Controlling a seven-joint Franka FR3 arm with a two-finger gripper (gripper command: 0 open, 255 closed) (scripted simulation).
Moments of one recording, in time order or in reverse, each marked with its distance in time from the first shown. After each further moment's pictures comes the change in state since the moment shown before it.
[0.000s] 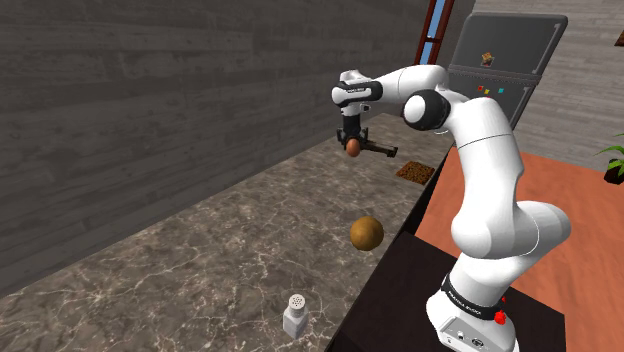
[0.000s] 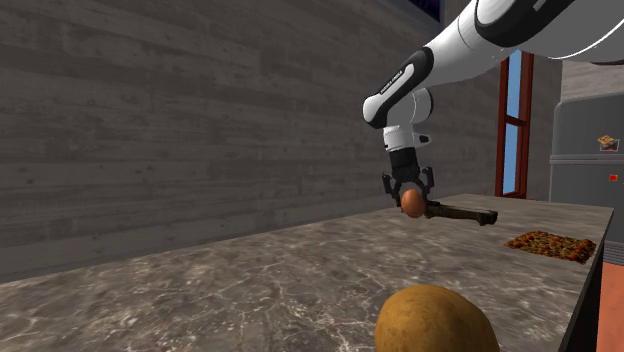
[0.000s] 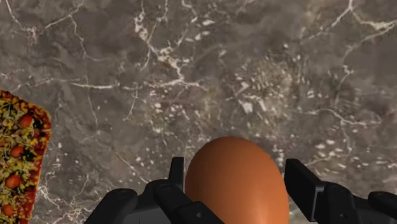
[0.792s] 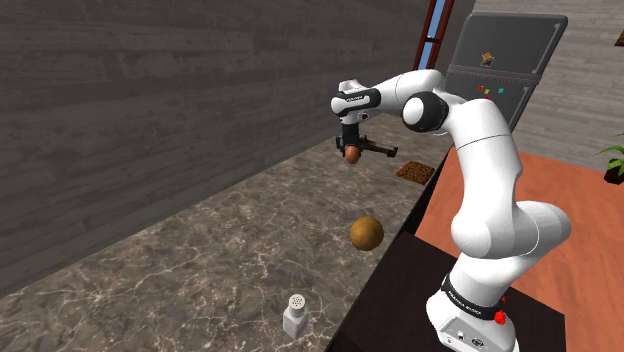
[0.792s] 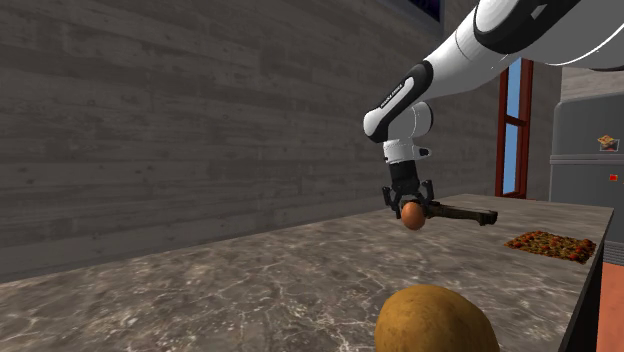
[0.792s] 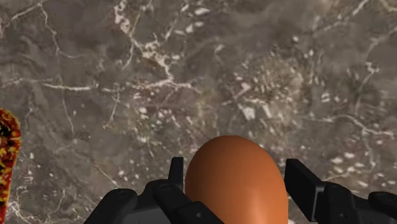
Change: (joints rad) arm -0.005 0.022 -0.003 -0.059 -0.006 0.080 0.013
